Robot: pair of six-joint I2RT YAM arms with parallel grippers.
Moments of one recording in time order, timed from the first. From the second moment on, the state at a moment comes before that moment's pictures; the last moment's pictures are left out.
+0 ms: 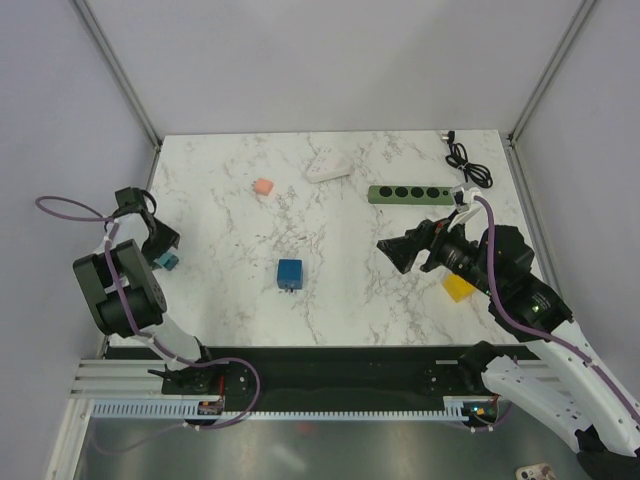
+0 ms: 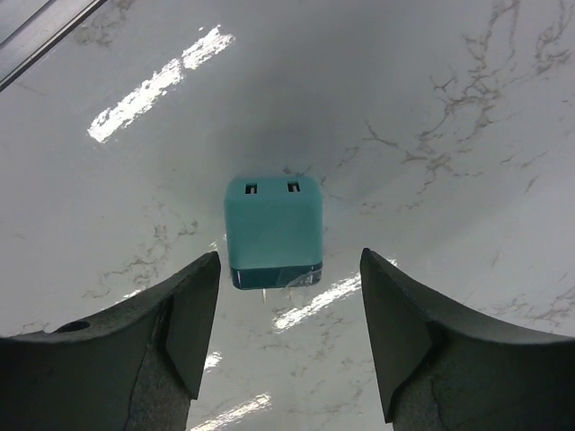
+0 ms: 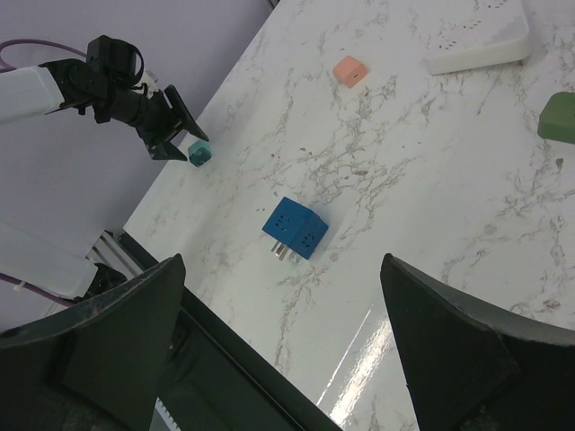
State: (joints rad) left arm 0.43 1.66 1.07 -0.57 -0.14 -0.55; right arm 0.60 0.68 0.91 -0.37 -0.15 0.51
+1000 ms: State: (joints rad) left arm -0.15 1.30 1.08 -0.47 0.08 -0.33; right arm 0.60 0.87 0.96 -0.47 -0.16 0.54
